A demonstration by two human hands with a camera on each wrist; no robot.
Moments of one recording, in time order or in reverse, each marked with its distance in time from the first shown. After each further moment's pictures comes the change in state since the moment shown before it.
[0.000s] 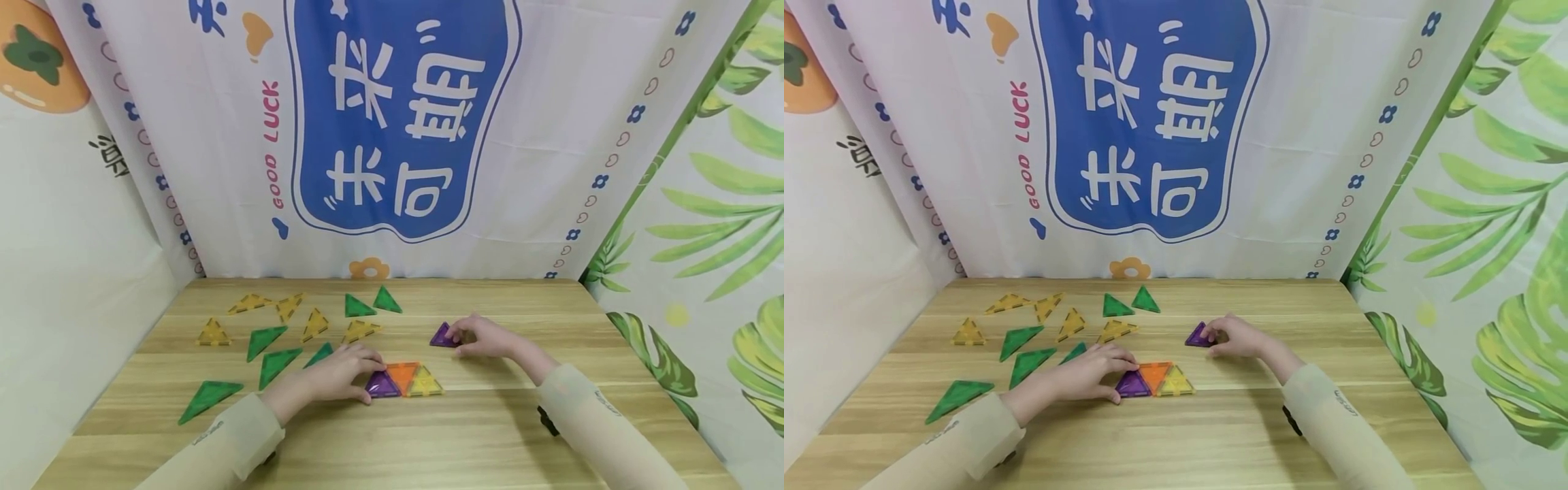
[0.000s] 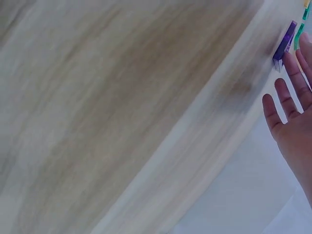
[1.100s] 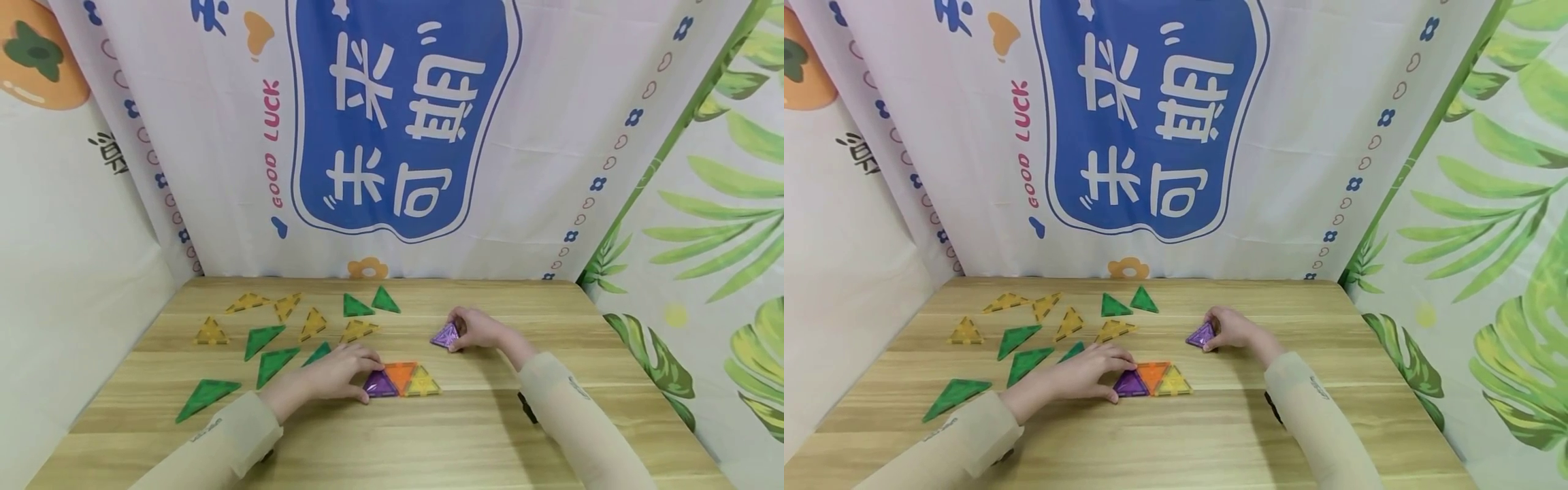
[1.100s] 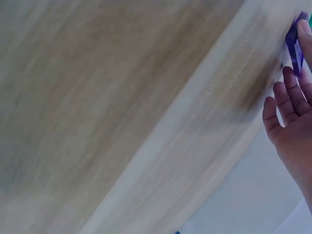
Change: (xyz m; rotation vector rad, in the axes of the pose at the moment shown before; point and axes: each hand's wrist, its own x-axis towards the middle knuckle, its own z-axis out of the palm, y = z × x) left_hand 0.001 -0.002 0.001 -0.008 0.009 0.013; right_hand 0.022 0.010 -0.001 0.014 0.064 0.137
